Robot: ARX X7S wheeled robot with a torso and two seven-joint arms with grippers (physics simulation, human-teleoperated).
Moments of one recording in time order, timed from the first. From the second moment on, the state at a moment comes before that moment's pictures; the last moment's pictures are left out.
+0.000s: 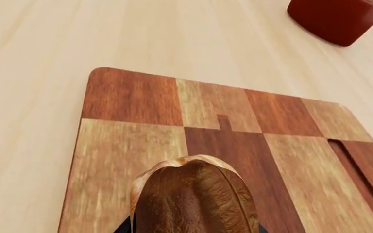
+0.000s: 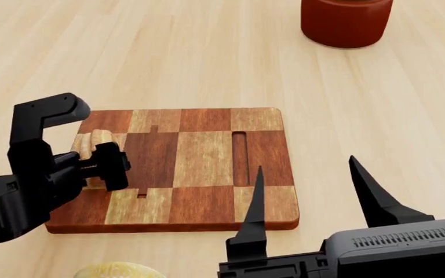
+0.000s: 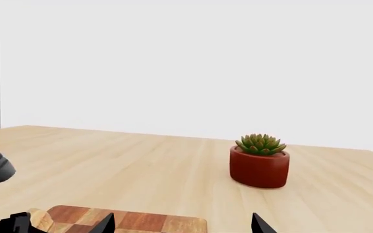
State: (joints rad) left arm -1.02 -0.30 0.46 -0.57 -1.04 -0.75 -0.27; right arm 0.21 0.34 -0.07 -0.88 0.43 0.73 0.26
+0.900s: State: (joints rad) left arm -1.00 -0.34 0.39 -0.37 -1.10 -0.72 -0.40; right arm 0.21 0.35 -0.08 -0.88 0.45 0.72 0.27
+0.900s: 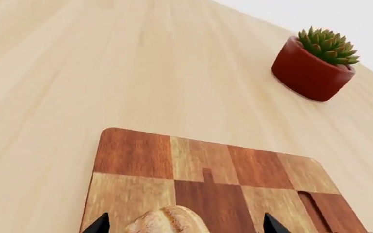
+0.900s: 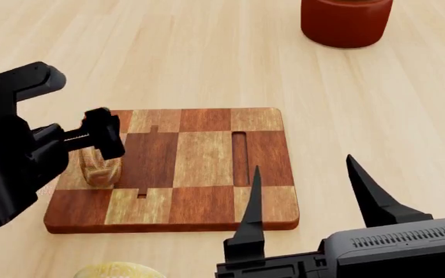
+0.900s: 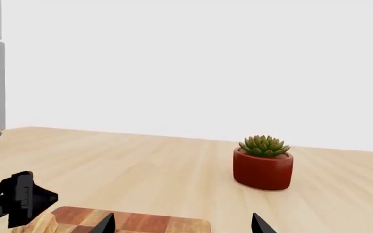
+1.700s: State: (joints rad) left arm -0.34 -0.55 -0.04 0.62 -1.17 -0.32 -0.54; right arm 1.18 0.45 -0.06 -0.53 1.47 1.50 0.52
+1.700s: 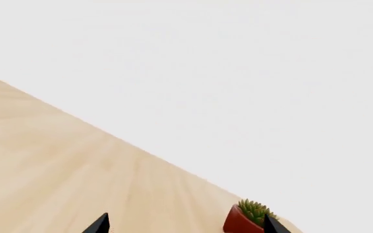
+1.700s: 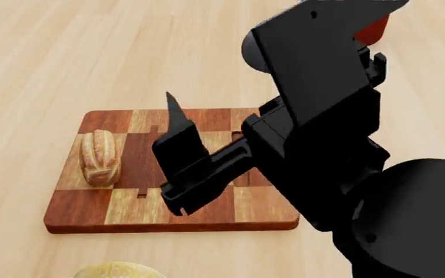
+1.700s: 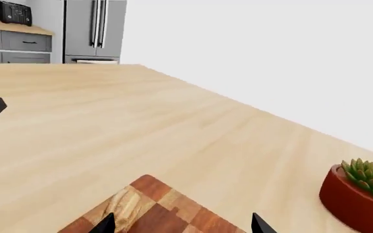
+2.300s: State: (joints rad) left arm -0.25 -0.59 -0.13 0.73 -1.23 -0.26 -0.53; right arm 1.59 0.55 -0.49 -0.16 1.82 1.54 0.34
